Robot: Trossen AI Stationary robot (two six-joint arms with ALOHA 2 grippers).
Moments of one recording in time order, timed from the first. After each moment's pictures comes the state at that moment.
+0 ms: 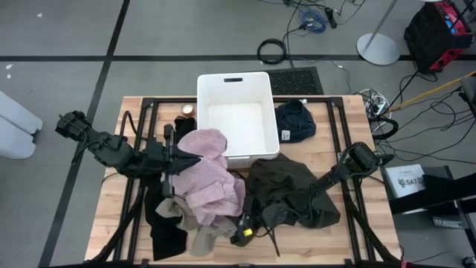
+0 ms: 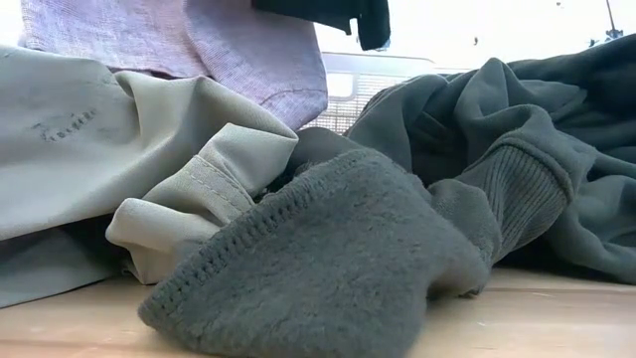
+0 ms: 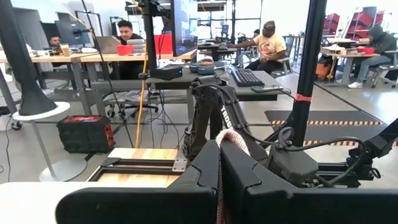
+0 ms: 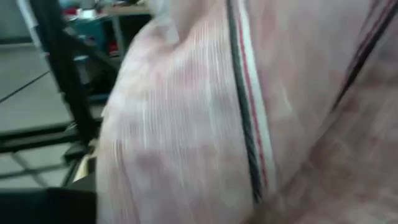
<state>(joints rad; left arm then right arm) -0.54 1.07 1.27 -0.17 -0.60 0.03 0.51 1.95 1.19 0.62 0.74 0.21</state>
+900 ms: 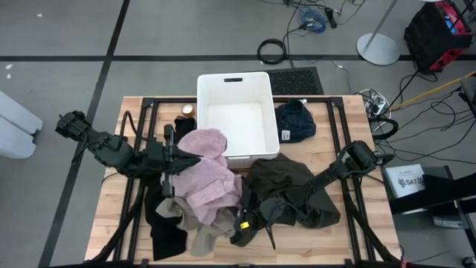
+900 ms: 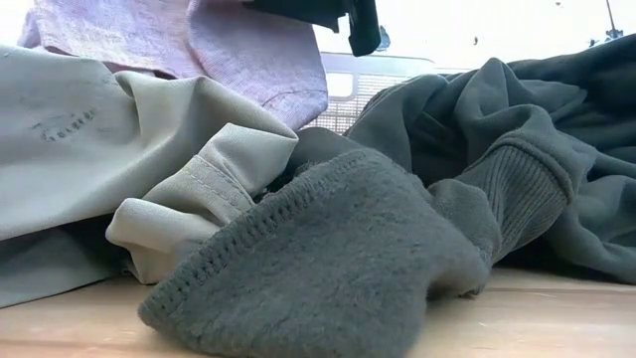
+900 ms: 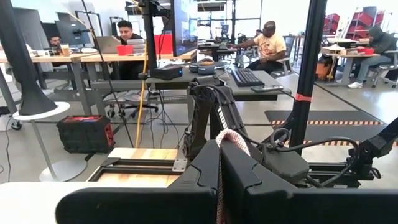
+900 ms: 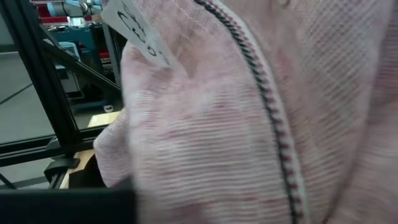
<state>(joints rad) -0.54 1.07 1.27 -0.17 -0.60 0.03 0.48 1.95 1.19 0.64 0.73 0.19</state>
